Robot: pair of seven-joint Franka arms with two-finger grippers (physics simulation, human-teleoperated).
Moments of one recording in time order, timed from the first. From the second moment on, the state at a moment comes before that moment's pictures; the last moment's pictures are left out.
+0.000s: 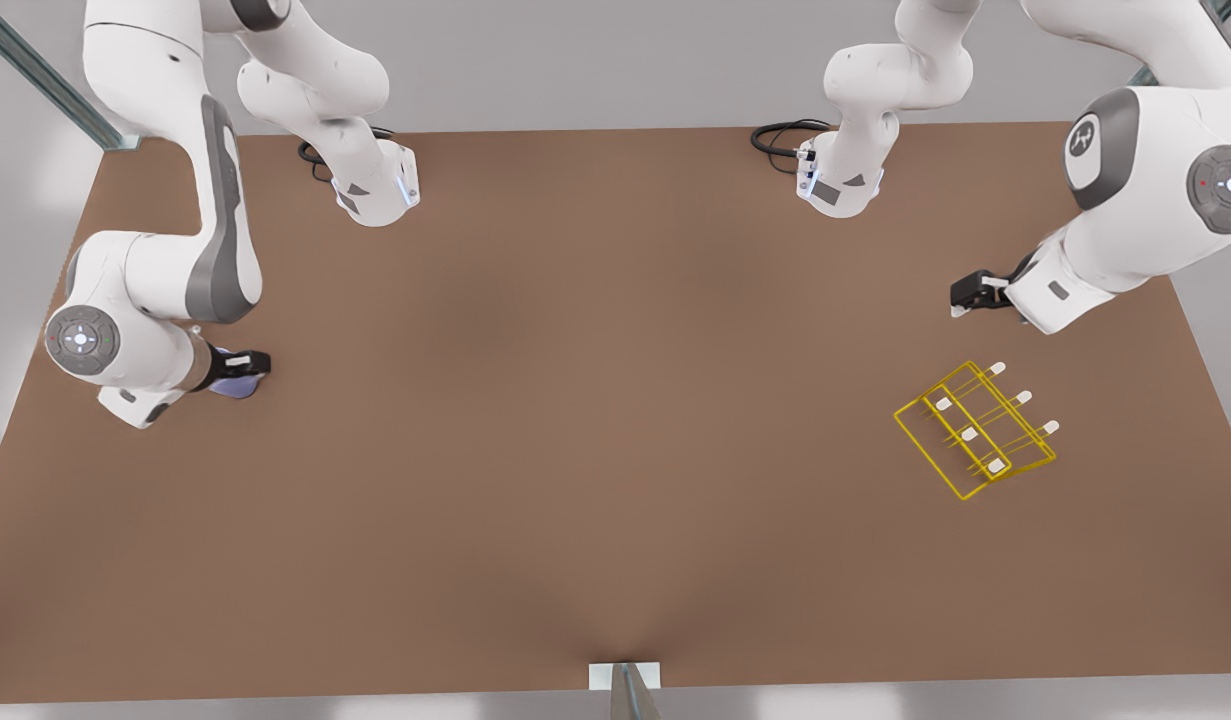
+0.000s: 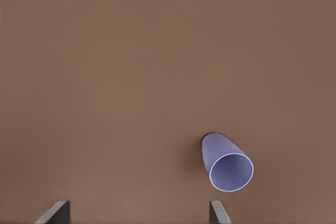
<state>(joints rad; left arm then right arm) -0.02 0.08 -0.04 -1.49 -0.01 1.42 0.06 0.08 0.15 -0.14 -1.84 -0.12 1.75 -0.20</state>
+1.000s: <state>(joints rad) -0.02 0.08 -0.04 -1.49 0.00 1.36 0.07 0.00 0.11 -0.32 -2.31 -0.09 2.33 -0.54</state>
